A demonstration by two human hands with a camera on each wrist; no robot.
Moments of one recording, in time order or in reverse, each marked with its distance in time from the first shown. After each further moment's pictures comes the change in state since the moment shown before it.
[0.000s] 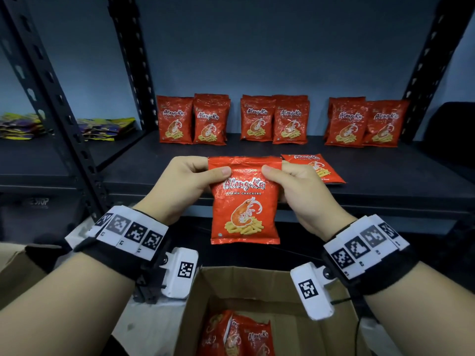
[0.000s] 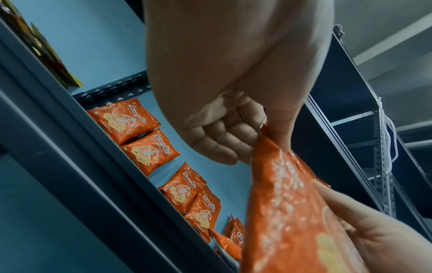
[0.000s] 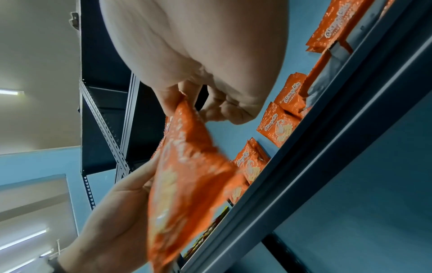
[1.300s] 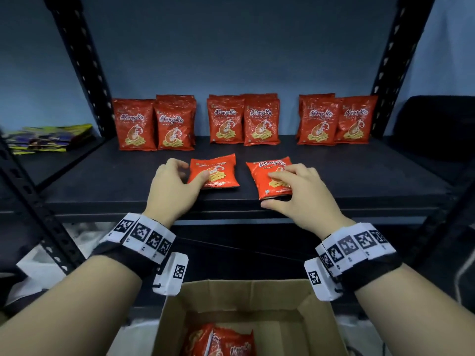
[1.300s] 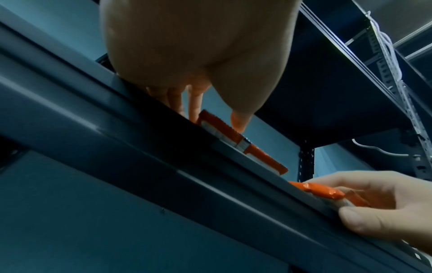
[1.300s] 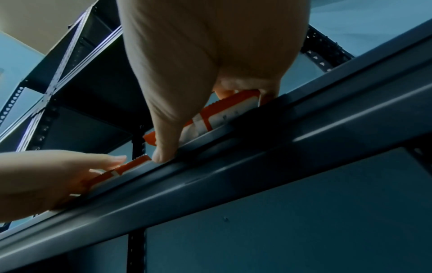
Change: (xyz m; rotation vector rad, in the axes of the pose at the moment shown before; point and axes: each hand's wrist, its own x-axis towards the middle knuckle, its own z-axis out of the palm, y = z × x) left_hand 0.079 -0.061 0.035 0.650 0.340 -0.041; right_hand 0.023 0.055 -0.096 -1.074 0.139 -0.054
